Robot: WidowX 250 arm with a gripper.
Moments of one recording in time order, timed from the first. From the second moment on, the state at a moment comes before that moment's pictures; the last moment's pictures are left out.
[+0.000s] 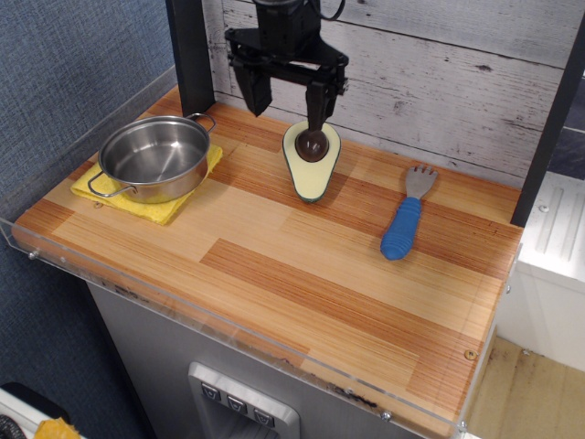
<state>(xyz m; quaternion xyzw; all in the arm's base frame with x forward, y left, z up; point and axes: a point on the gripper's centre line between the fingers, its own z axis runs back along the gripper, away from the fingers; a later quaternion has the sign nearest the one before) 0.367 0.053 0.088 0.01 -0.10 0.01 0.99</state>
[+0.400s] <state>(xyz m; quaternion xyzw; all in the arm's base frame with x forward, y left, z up) 0.359 0.045 0.076 0.01 -0.08 0.03 1.00</state>
